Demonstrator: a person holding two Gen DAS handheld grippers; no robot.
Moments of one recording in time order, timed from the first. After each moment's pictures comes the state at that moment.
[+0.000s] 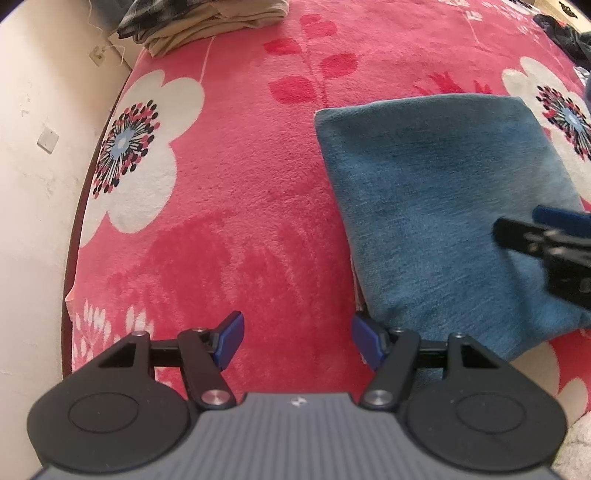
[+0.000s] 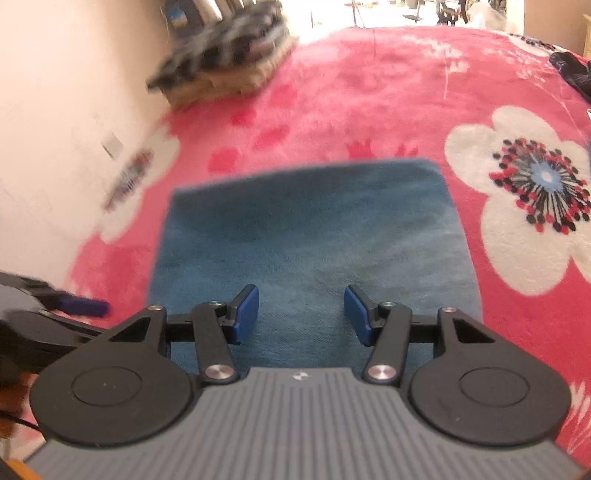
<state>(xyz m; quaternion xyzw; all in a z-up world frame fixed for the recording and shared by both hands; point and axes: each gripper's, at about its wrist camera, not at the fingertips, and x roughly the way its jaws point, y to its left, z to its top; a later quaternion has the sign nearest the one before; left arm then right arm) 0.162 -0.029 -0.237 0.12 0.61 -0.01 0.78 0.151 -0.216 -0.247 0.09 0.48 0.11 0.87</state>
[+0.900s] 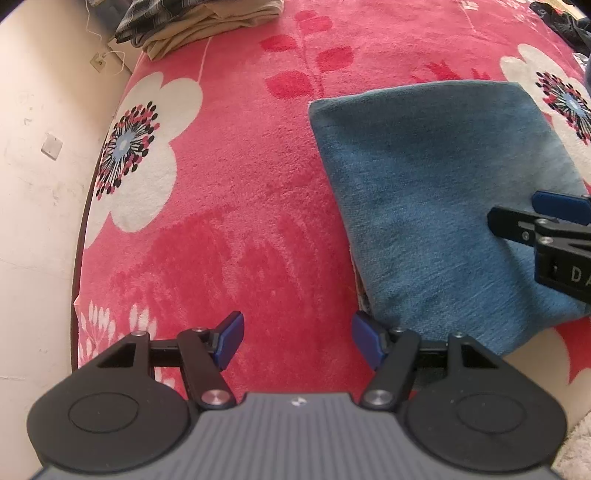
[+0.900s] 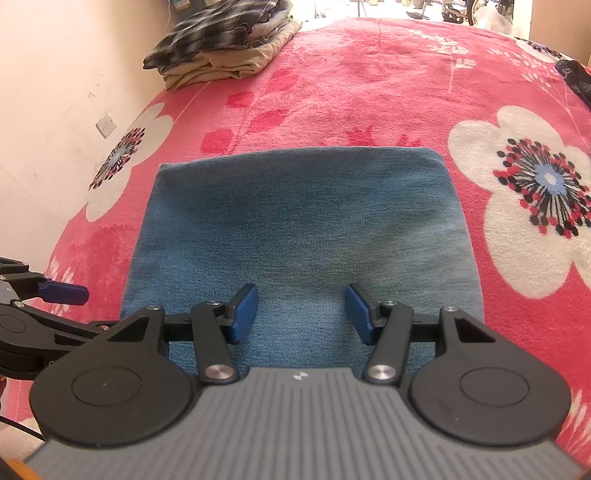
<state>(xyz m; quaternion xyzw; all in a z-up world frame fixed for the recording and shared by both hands) 0.158 -0.034 -0.241 0.14 0.61 -0.01 0.78 0.150 -0.209 -0.253 0.07 0.48 0.11 0.87</state>
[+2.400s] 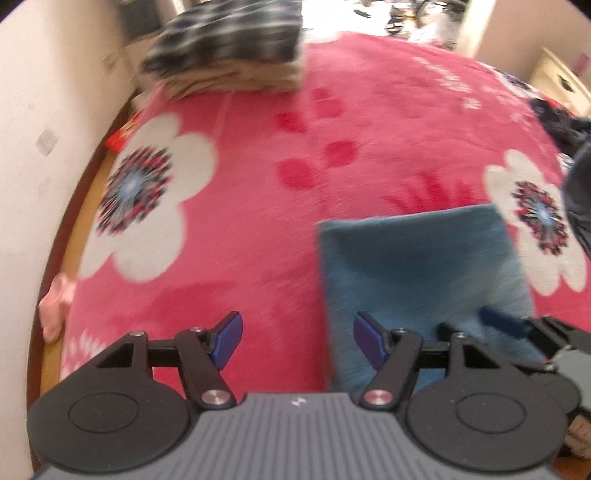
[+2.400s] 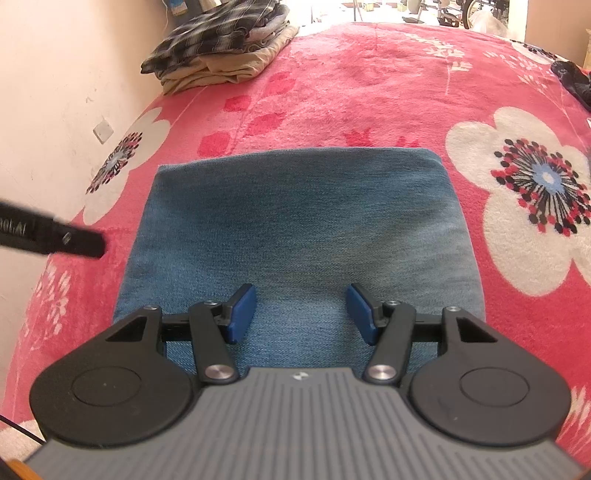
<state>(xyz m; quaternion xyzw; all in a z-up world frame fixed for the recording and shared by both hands) 0.190 -0.031 -0.182 0.04 0.56 -0.04 0.83 0.148 -0.210 -0.256 0.08 0.47 0.10 0.87</state>
